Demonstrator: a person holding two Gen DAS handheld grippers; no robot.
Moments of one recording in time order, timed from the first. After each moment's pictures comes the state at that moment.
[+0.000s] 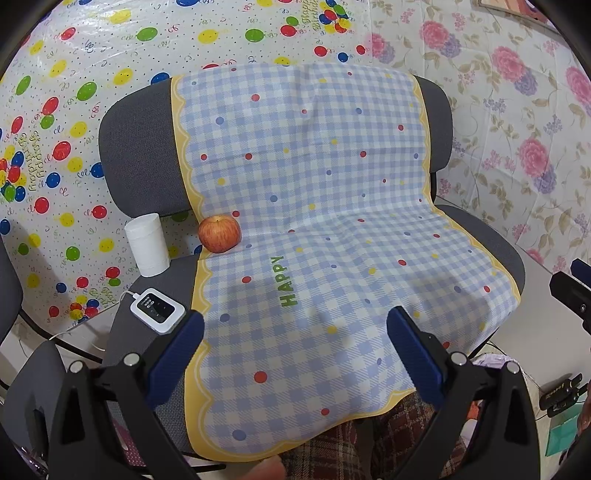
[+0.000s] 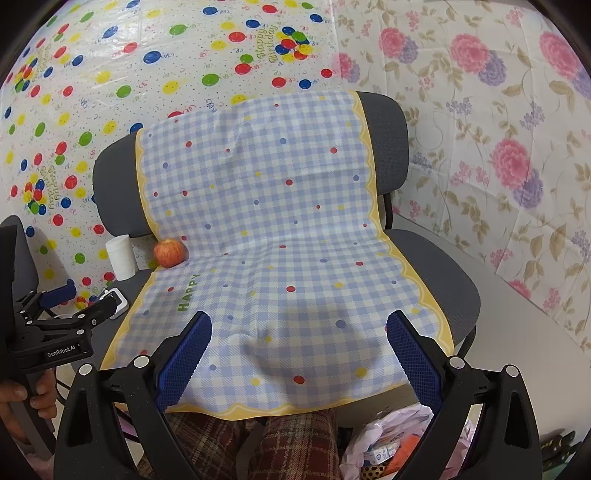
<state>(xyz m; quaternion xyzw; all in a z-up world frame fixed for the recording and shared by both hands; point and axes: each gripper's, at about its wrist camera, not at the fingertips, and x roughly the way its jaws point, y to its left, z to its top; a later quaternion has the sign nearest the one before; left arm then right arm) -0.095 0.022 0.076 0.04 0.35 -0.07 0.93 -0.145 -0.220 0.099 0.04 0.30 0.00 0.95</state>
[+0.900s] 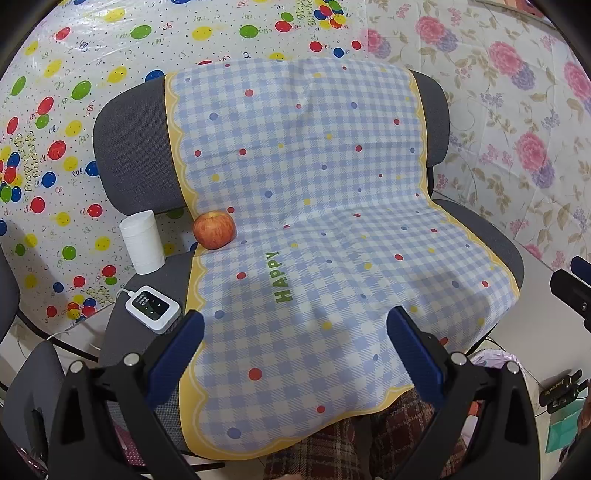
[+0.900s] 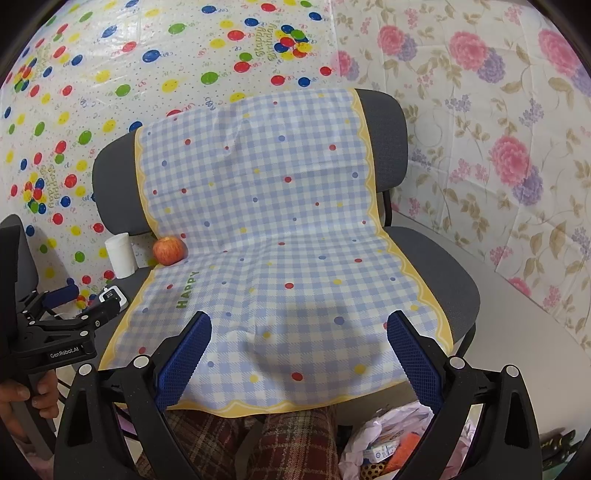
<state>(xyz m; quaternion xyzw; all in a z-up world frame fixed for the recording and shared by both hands) -0.096 0.018 0.070 0.05 0.36 -0.07 0.93 -0.147 -0.224 0.093 0.04 0.30 0.00 0.95</state>
